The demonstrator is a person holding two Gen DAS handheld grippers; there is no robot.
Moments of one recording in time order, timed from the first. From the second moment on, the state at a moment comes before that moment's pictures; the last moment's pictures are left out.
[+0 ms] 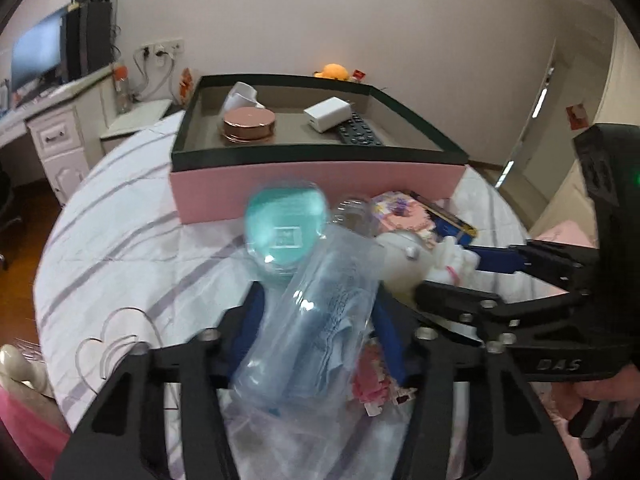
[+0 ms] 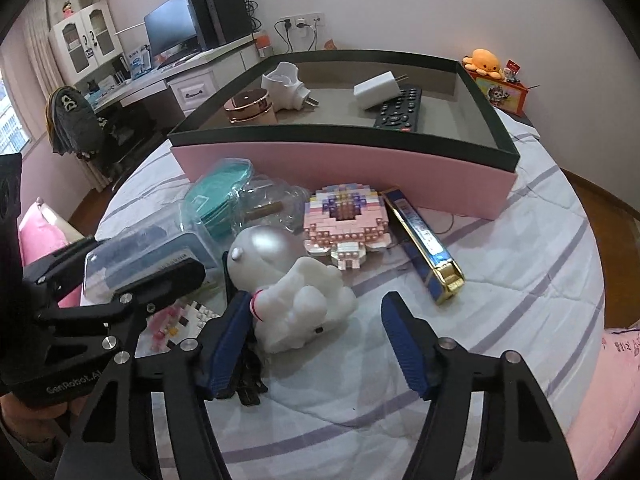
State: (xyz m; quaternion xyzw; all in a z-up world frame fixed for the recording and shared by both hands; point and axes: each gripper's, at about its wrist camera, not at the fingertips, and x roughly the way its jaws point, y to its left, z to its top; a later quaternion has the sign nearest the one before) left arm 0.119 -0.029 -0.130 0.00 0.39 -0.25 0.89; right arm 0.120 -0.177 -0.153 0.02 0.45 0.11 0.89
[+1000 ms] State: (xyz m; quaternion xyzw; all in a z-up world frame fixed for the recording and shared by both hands) left arm 0.152 -0.037 -0.037 0.01 0.34 -0.21 0.92; right arm 0.149 -0.198 -0.064 0.03 0.38 0.10 0.92
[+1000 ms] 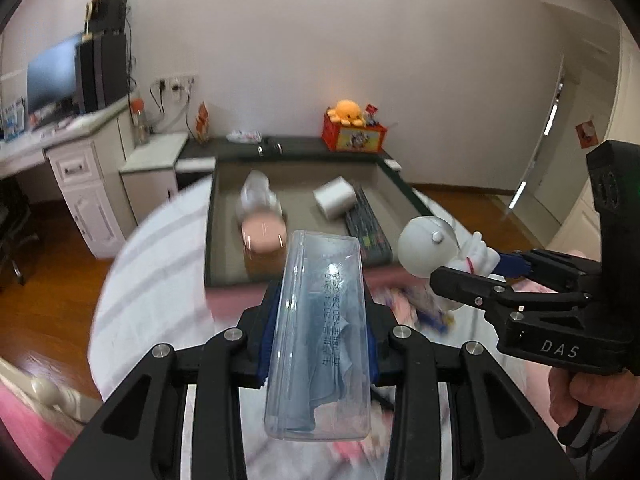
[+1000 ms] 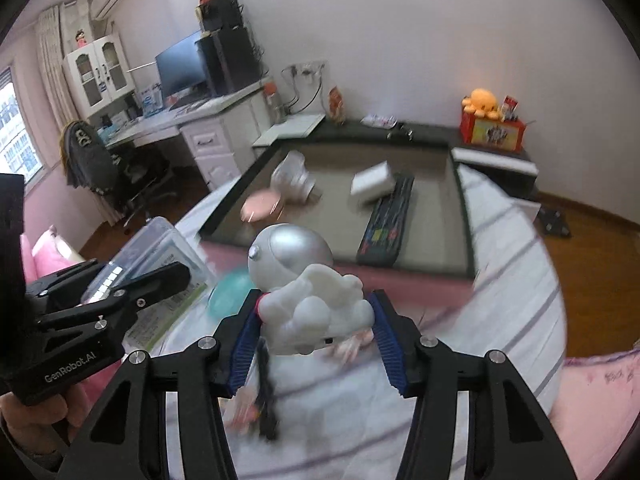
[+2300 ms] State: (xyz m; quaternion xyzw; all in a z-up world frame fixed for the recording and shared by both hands) left arm 0.290 -0.087 -0.072 0.01 0.40 -0.15 0.91; right arm 0.277 -0.225 -0.112 0.00 0.42 0.04 0.91
